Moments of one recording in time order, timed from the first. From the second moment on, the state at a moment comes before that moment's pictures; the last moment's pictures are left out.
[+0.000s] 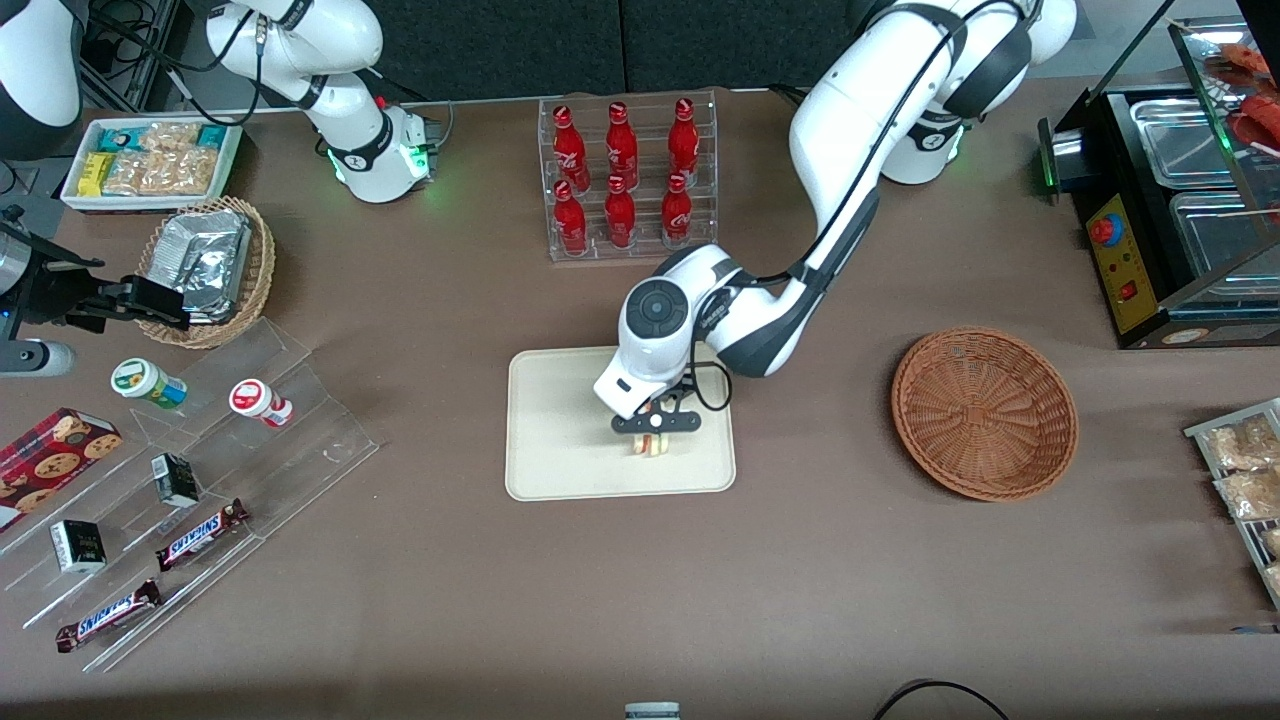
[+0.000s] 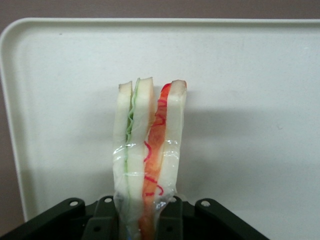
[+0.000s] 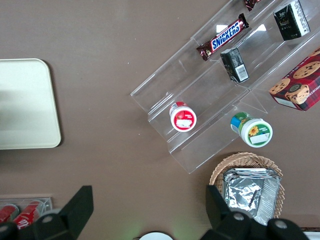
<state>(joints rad) -0.58 0.84 -0.26 -1.36 0.16 2.19 -0.87</state>
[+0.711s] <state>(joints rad) -0.60 0.90 -0.26 -1.30 0.18 2.19 -0.86</state>
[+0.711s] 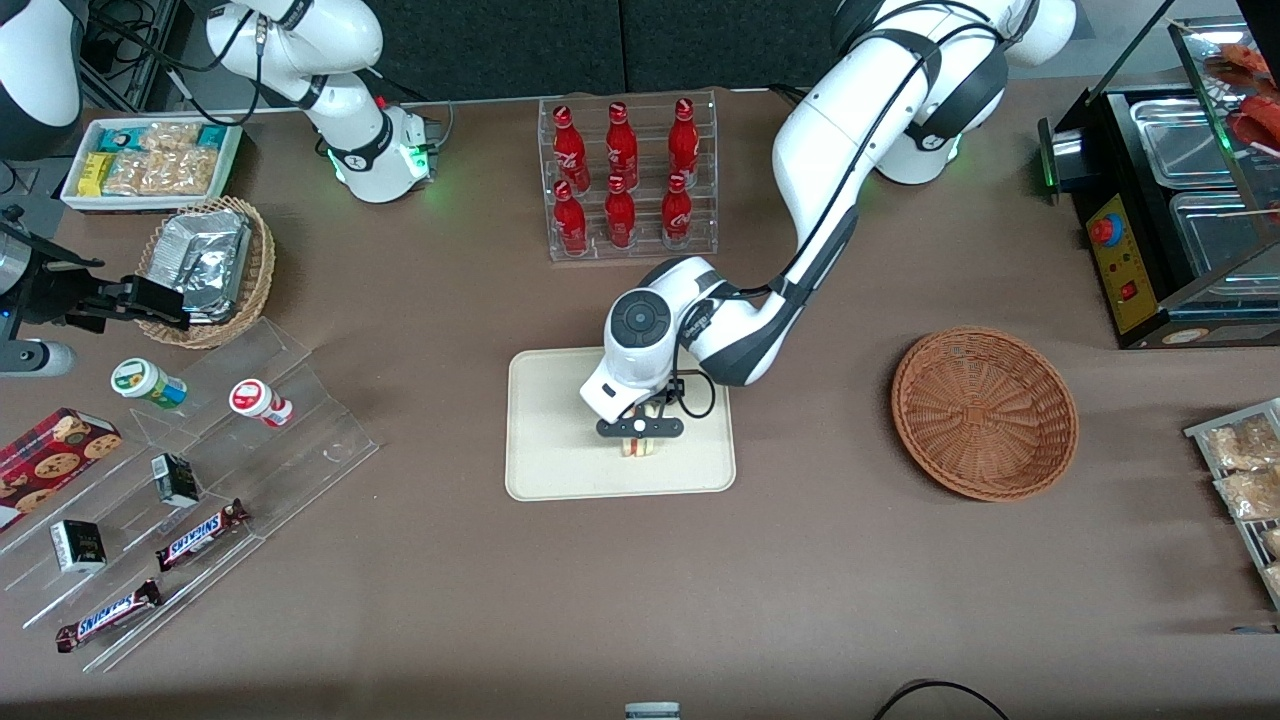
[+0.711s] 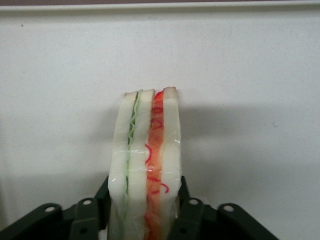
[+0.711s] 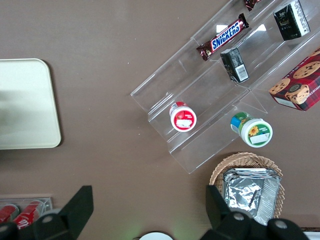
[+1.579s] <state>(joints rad) -0.45 0.52 -0.22 -1.45 0.22 1.87 -0.73</state>
